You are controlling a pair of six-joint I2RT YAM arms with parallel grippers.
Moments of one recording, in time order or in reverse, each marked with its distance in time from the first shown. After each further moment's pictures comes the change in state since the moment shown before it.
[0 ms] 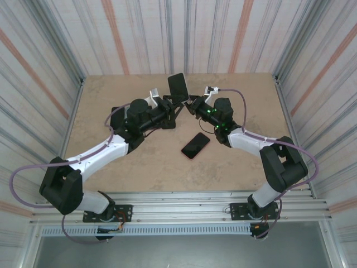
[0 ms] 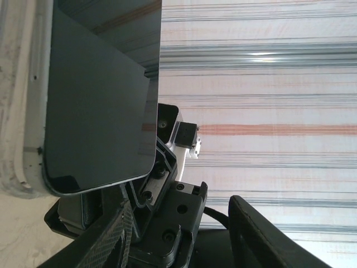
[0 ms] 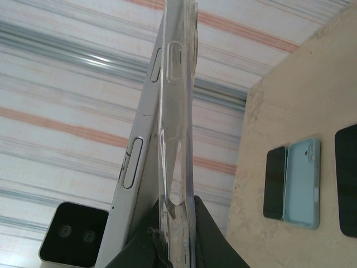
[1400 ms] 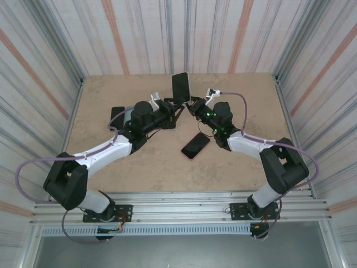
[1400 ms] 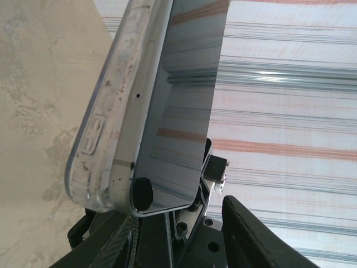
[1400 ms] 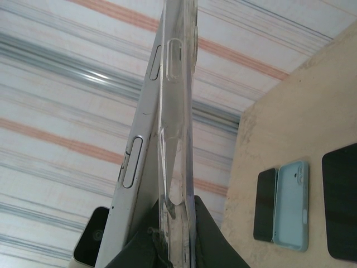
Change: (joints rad) left arm 0.000 0.050 -0.024 0.048 -0.053 -0.071; right arm 0.033 -0.018 -0.053 0.061 0.123 -0.053
